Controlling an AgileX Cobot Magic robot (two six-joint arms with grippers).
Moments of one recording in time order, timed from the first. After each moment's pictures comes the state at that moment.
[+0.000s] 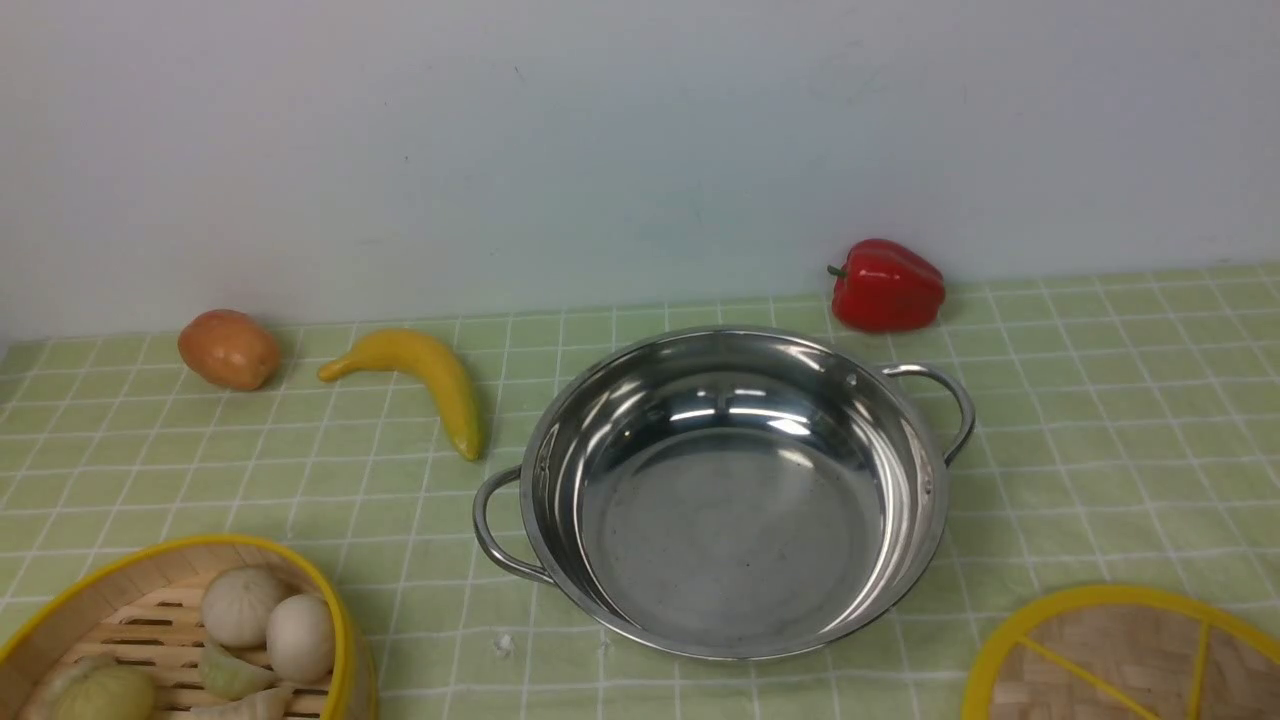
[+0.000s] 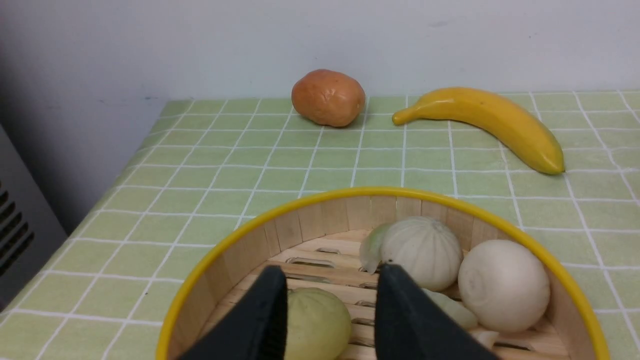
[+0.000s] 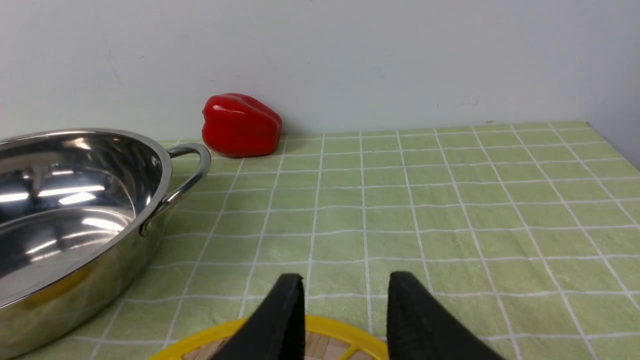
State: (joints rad) right arm 0.07 0.00 0.01 -0.19 0.34 0.36; left arm 0.13 0.00 0.01 0.21 0.34 -0.15
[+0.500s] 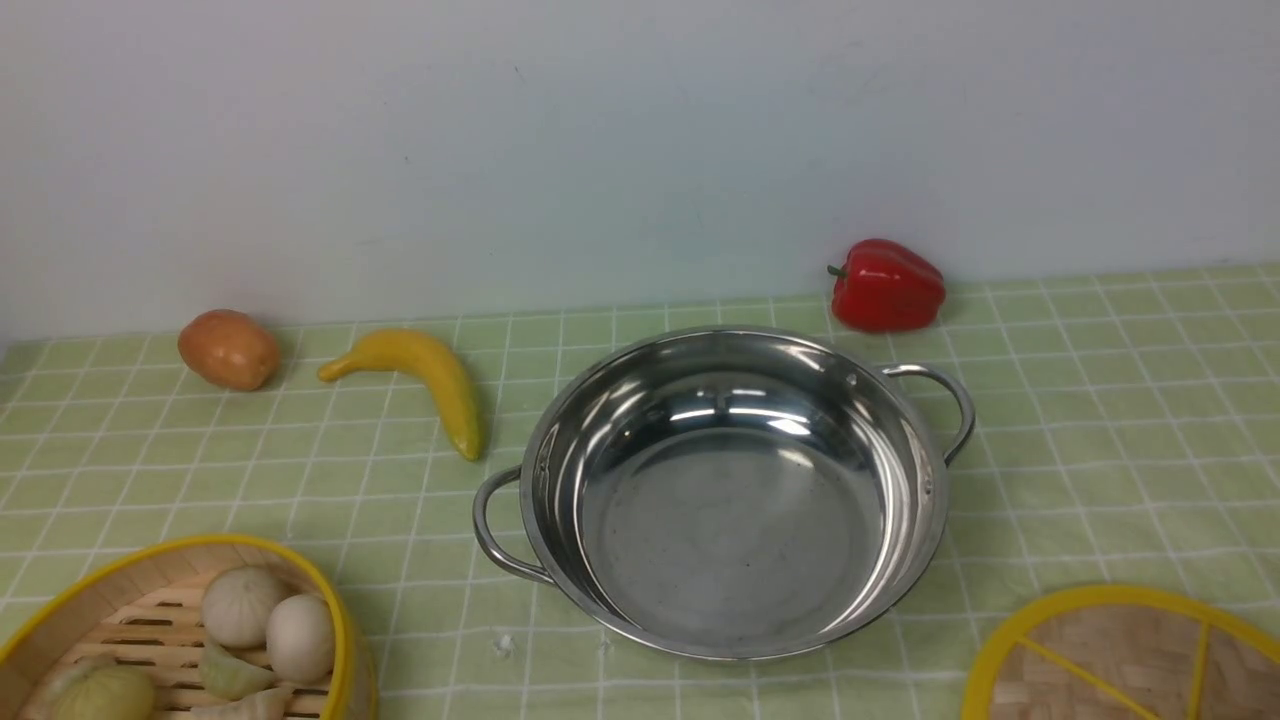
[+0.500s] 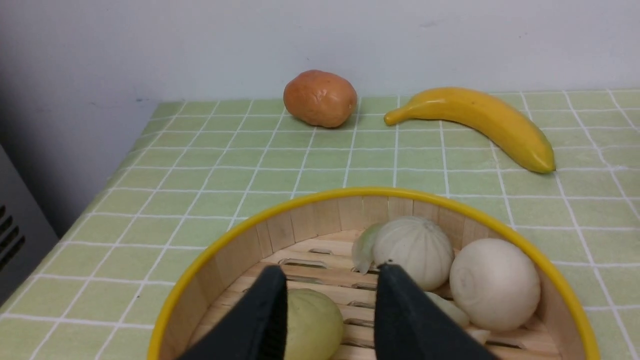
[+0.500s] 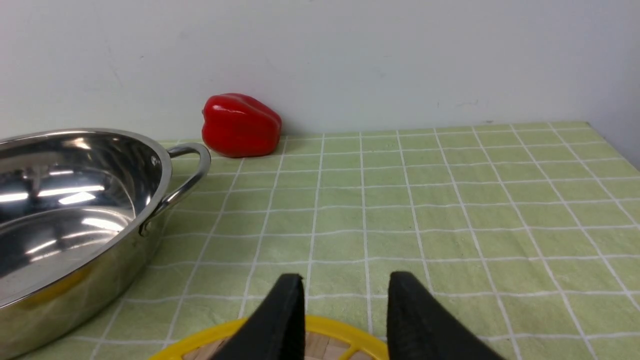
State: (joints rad) right arm 0.07 0.00 0.01 -0.19 0.34 0.36; left arm 0.11 0.00 0.01 0.21 0.34 -0.15
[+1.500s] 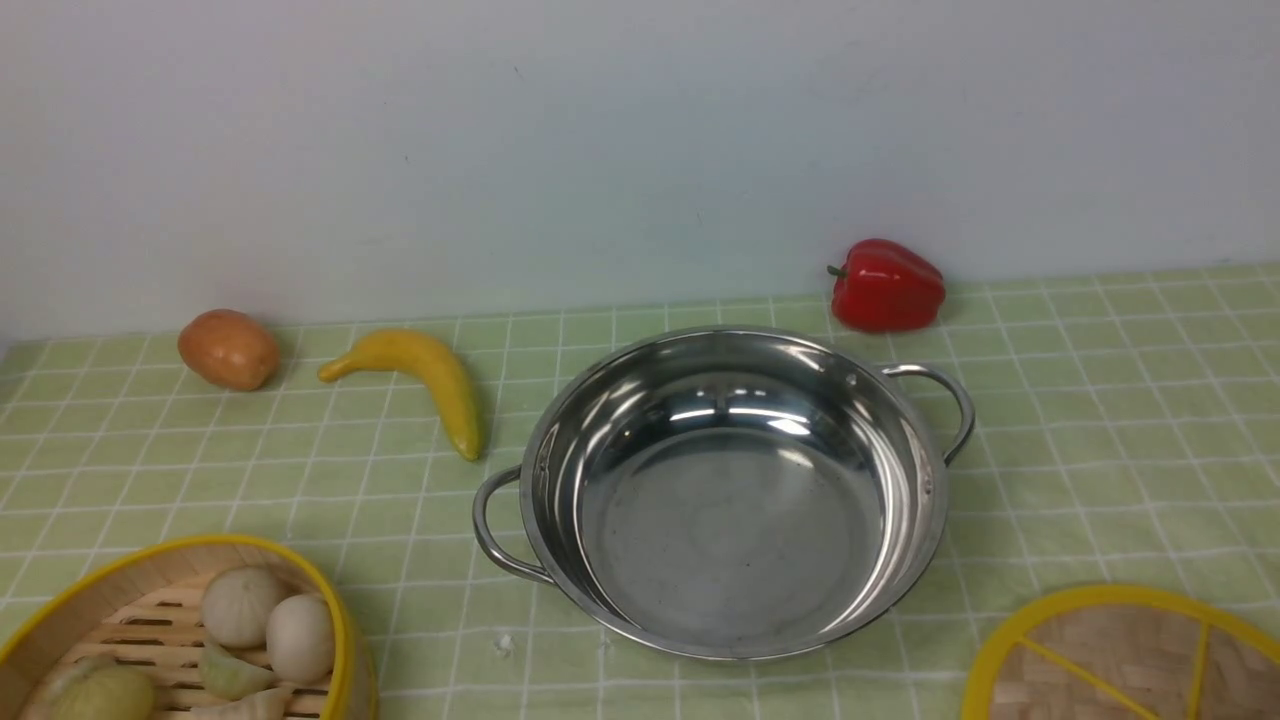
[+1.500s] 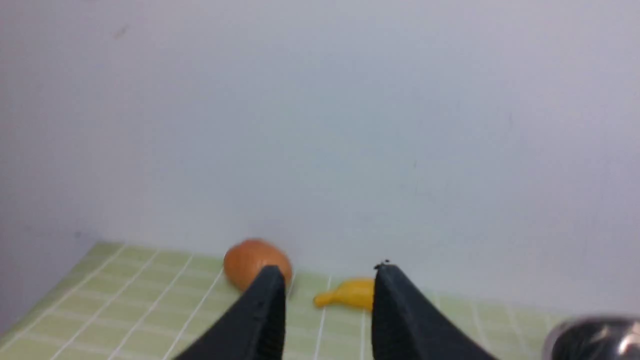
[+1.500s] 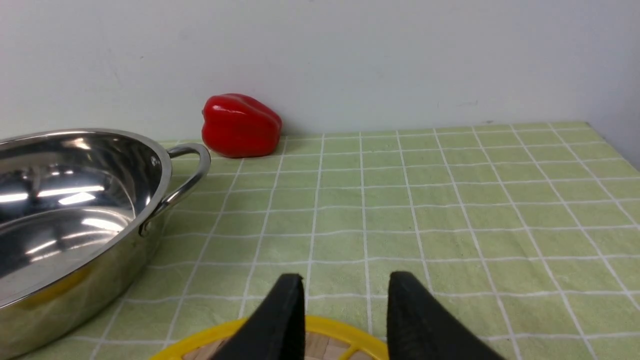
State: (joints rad) right arm 0.07 0.00 0.01 -0.19 0.34 0.36; left arm 0.11 0.00 0.01 0.02 -0.05 -0.21
